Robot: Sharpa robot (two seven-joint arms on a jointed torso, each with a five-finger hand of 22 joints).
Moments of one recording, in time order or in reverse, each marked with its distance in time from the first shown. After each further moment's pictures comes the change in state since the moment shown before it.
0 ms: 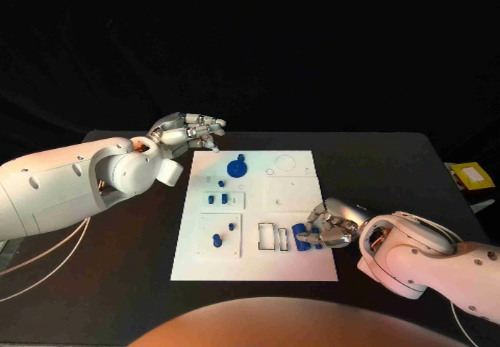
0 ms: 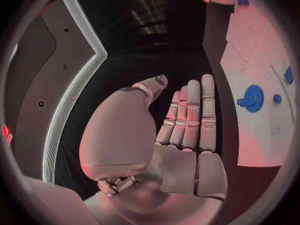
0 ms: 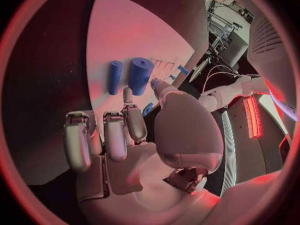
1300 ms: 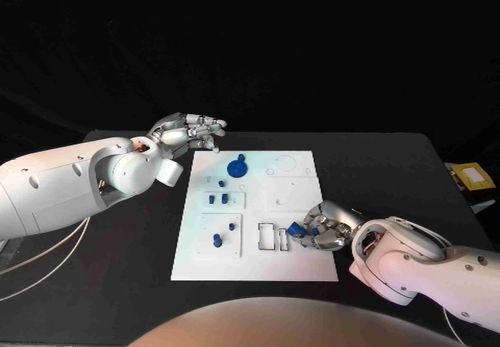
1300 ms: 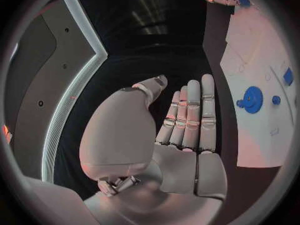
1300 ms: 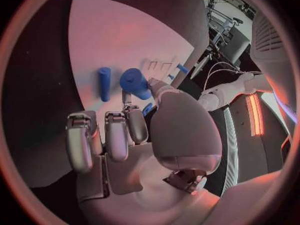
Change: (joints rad) left arm 0.000 -0.003 0.000 0.001 0.000 0.011 -0.005; left_hand -0.004 0.004 -0.003 0.003 0.000 0.000 0.000 0.000 0.000 0.000 0.000 0.000 0.001 0.000 0.000 0.000 0.000 0.000 0.000 0.000 -0.005 -0.001; right arm -0.015 0.030 0.000 0.022 0.005 -0.064 -0.056; right_hand 0.111 0.063 0.038 0.011 0.024 0.021 -0.010 0.044 0.042 0.022 -0.028 0.014 0.000 0.004 -0.025 0.013 0.000 0.000 0.000 -0.022 0.035 0.000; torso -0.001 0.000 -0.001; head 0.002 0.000
